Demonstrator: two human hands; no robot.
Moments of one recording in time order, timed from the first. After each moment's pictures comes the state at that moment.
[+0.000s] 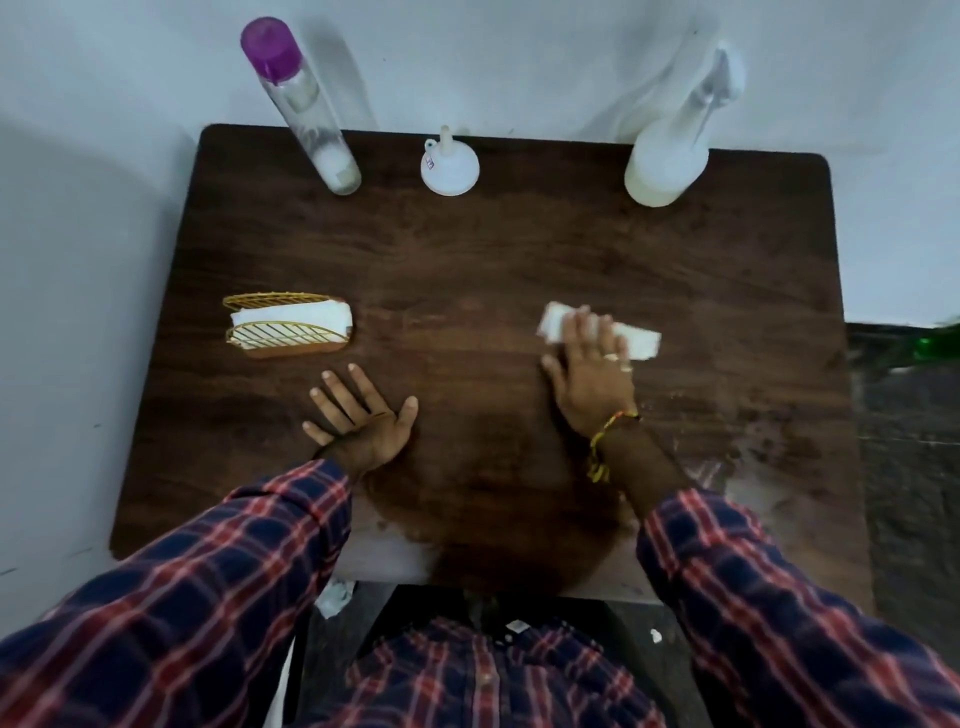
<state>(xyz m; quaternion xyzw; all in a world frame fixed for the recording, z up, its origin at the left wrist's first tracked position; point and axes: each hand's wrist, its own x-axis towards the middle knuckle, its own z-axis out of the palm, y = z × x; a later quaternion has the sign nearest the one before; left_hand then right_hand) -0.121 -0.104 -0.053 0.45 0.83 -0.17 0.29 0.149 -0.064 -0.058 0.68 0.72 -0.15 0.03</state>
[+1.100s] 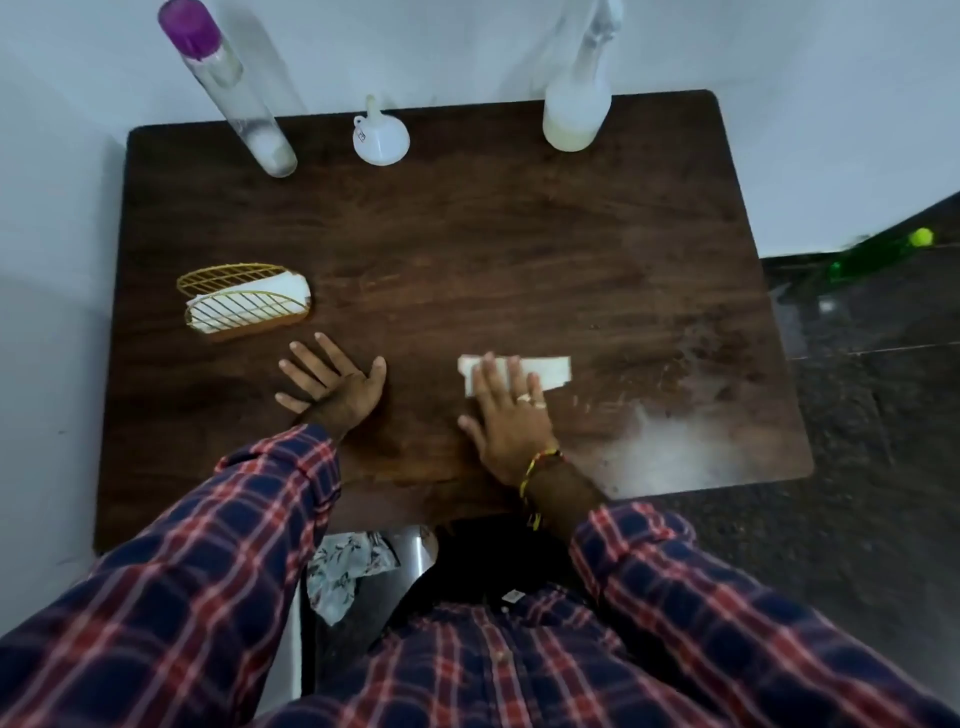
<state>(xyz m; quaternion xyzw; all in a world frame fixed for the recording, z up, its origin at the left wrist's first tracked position) -0.119 -0.111 -0.029 0.46 0.82 -0.16 0.31 0.081 -0.204 -0.048 0.66 0.73 -0.18 0.05</state>
